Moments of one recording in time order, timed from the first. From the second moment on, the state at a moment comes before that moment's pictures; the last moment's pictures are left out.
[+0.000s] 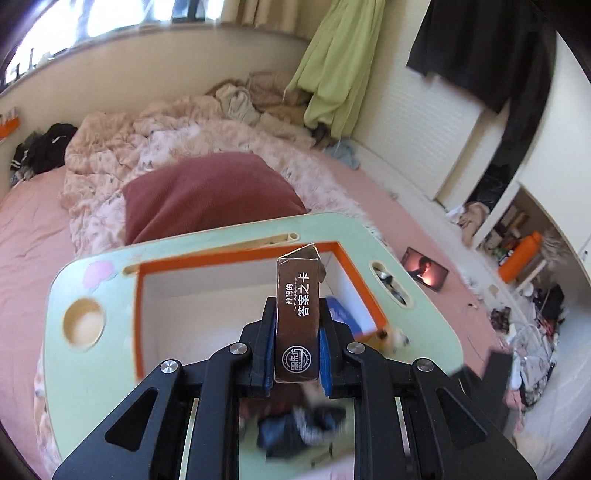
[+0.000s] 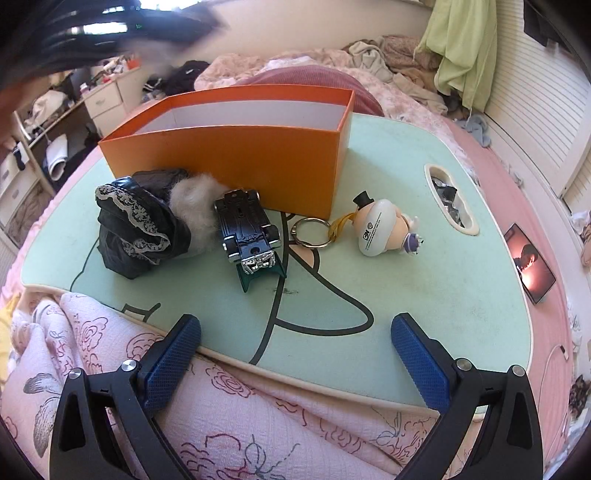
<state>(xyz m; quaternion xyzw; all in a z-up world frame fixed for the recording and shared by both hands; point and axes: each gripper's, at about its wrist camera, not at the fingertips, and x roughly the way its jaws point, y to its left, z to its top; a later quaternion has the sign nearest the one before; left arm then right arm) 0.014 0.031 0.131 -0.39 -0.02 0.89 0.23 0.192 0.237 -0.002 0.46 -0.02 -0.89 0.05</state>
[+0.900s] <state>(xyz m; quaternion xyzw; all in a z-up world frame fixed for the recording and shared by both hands) 0.103 -0.011 0.027 -0.39 0.02 0.91 0.09 0.193 0.238 -0.001 0.46 -0.02 -0.89 0.05</state>
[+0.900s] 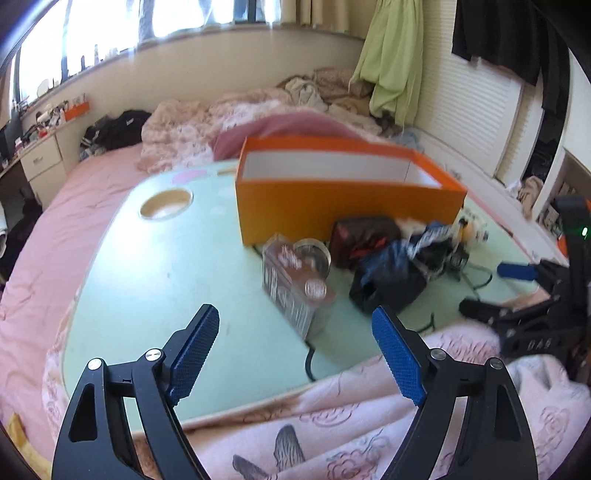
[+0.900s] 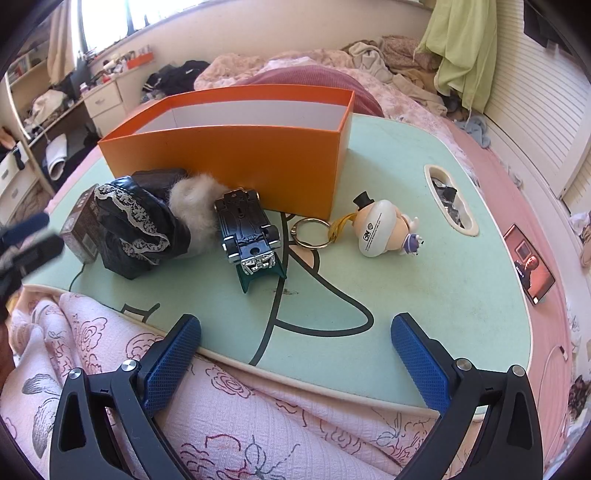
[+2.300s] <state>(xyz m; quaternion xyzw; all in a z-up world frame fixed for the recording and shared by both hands) 0.095 -0.014 0.003 -0.42 0.03 0.91 0.05 0.192 0.241 -0.003 0.46 -0.02 -0.89 0.04</state>
